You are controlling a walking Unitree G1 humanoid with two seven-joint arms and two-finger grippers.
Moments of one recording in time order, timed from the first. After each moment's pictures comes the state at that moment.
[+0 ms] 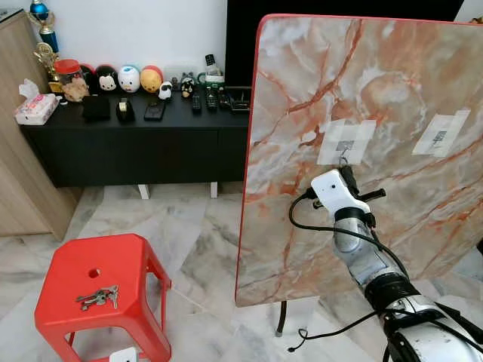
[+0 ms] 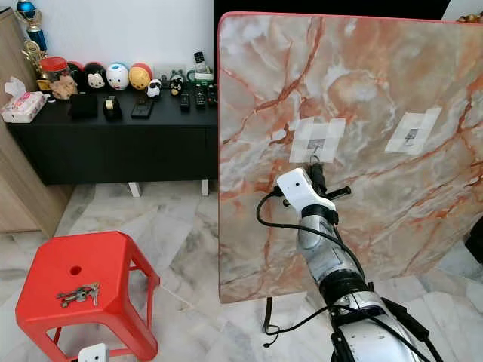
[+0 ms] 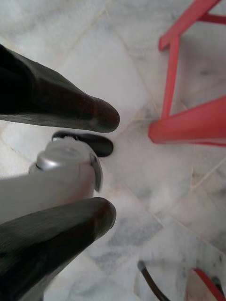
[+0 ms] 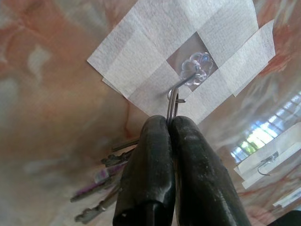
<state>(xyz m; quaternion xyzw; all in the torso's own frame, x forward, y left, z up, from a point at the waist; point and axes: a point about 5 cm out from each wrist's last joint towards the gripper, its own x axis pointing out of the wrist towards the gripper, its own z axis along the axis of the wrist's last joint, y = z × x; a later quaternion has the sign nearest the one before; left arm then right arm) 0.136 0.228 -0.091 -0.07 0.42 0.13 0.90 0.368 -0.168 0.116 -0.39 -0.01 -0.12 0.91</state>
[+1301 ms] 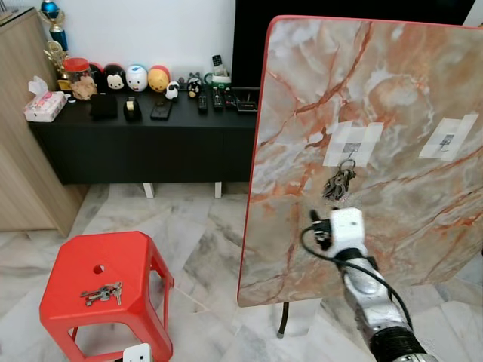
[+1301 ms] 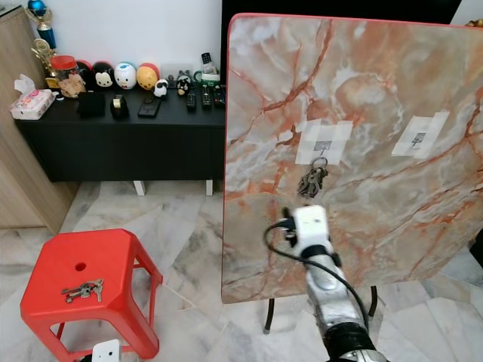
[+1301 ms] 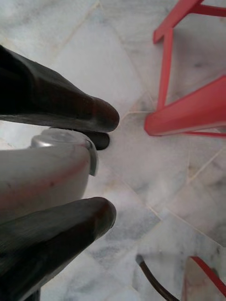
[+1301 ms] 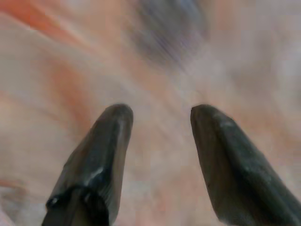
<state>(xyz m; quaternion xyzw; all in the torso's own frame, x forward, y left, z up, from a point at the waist) 0.154 0.193 -0.091 -0.06 0.41 0.11 0.90 0.307 -0.193 0.032 -0.01 0.14 -0.05 0.99</state>
